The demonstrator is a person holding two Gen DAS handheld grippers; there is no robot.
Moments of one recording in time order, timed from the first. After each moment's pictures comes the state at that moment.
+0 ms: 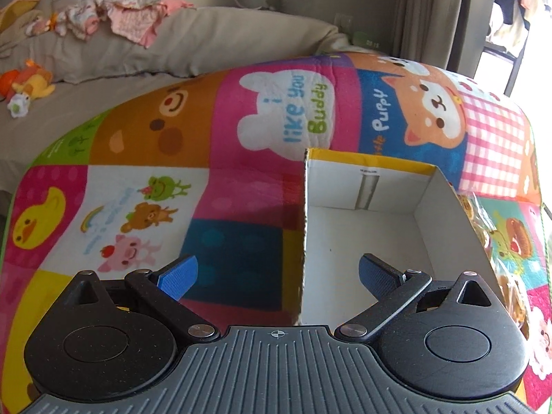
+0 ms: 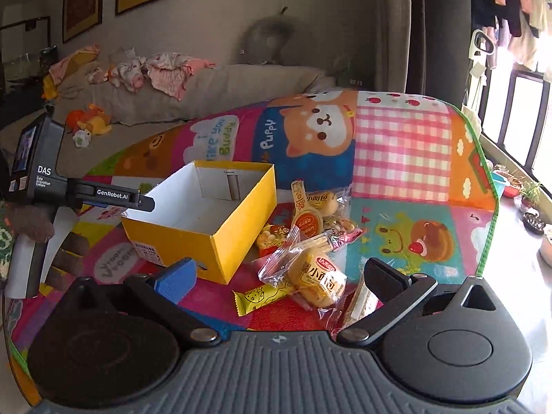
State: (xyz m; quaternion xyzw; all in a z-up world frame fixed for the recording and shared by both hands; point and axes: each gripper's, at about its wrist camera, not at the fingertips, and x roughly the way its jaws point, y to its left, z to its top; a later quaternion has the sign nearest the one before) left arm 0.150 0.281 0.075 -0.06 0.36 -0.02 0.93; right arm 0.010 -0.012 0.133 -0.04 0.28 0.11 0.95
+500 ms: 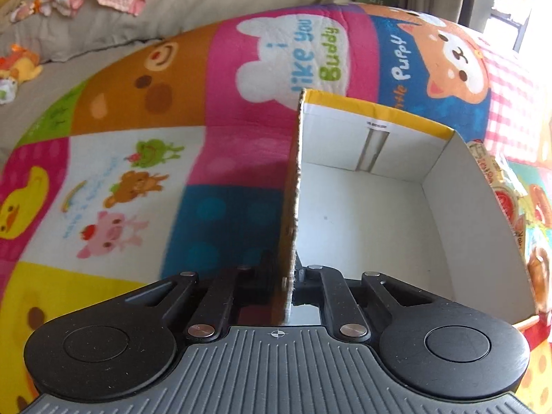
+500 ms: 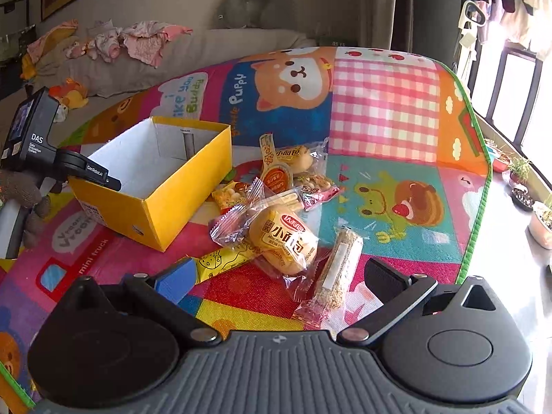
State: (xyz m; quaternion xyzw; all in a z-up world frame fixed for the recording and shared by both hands) left arm 0.168 0.290 0.038 -0.04 0.42 -0.03 0.90; right arm 0.037 -0.032 0.086 -0.05 0.34 0.08 0.94
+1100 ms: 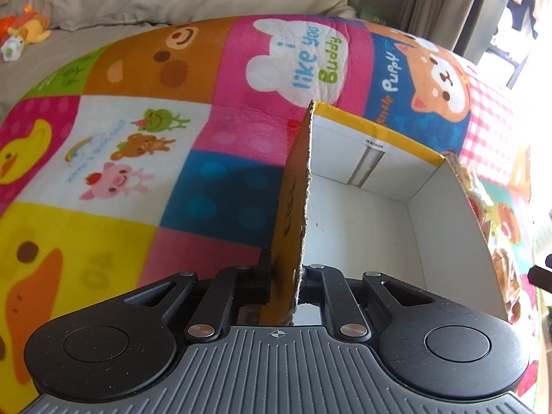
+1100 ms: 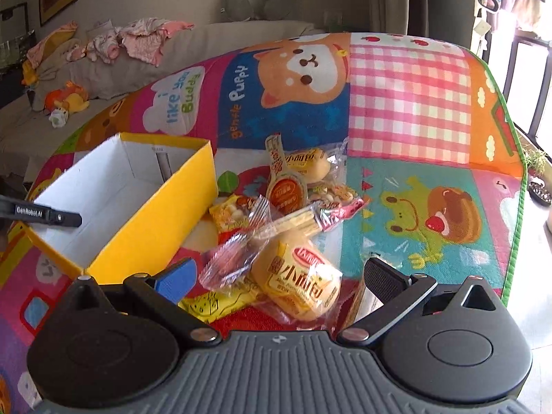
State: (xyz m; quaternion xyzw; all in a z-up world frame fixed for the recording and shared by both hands) left arm 0.129 0.301 0.041 -0.13 0.41 -0.05 0.90; right arm 0.103 -0.026 0.071 -0.02 0.34 0.10 0.94
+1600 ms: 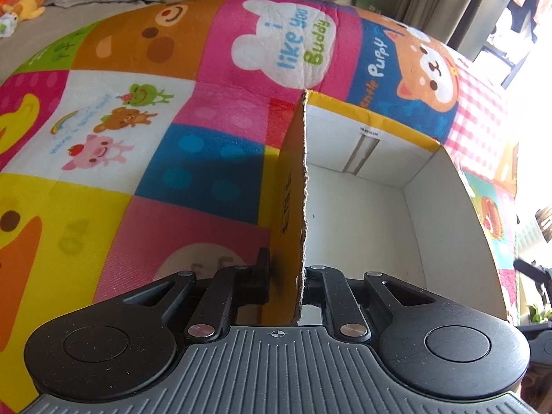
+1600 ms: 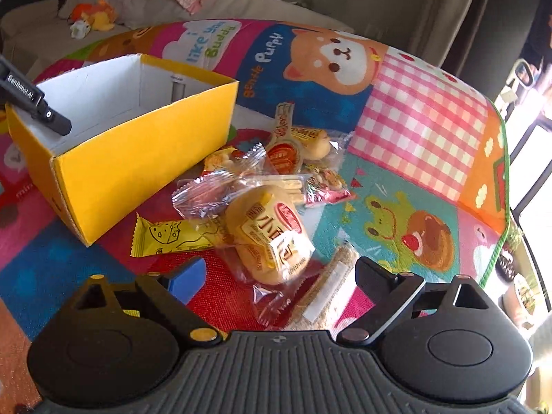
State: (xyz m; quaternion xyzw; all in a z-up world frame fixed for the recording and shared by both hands) left arm 0.126 0.289 0.044 -0.15 0.45 -0.06 0.88; right arm 0.086 -0.010 0.036 -0.22 0.33 0.11 0.91
